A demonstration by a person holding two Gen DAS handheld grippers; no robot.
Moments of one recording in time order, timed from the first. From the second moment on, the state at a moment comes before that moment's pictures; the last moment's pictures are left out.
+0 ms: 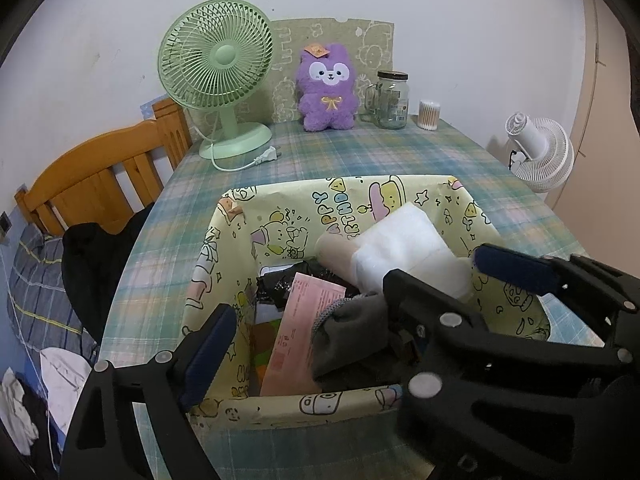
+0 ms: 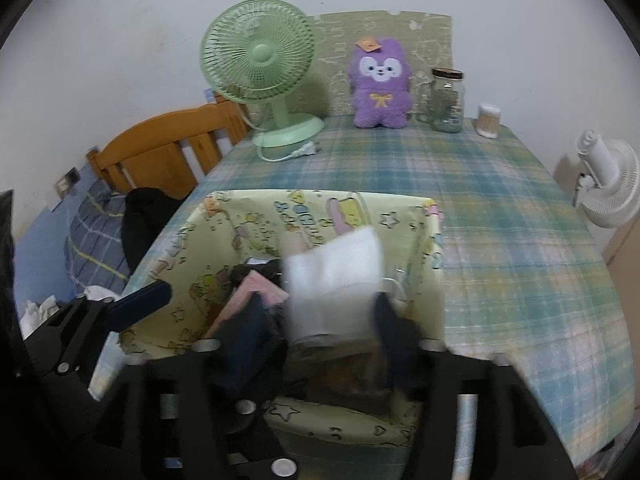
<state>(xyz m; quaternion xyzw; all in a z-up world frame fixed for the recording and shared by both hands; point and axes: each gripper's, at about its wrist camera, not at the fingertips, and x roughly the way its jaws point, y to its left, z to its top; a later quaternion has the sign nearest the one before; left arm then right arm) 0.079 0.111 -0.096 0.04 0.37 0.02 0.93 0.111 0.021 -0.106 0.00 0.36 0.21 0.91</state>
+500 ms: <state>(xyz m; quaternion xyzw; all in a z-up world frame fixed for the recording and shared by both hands) 0.079 0.085 -0.078 0.03 0.34 0.01 0.94 0.106 -0.013 -0.084 0.00 0.33 0.17 0.93</state>
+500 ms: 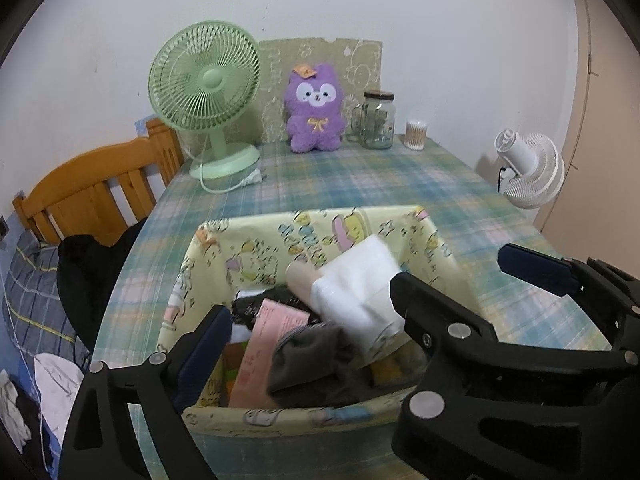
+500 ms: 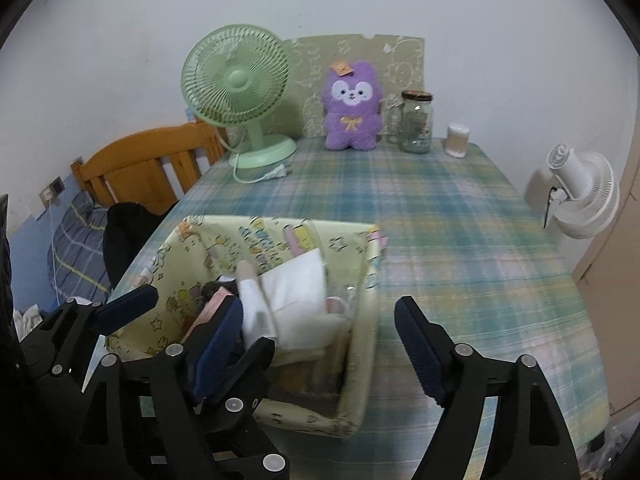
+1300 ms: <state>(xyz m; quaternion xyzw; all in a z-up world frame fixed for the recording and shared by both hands) 0.063 0.022 -0.020 0.03 0.28 0.02 0.96 0.081 -0.091 -0.024 0.02 0.25 0.13 0.96</state>
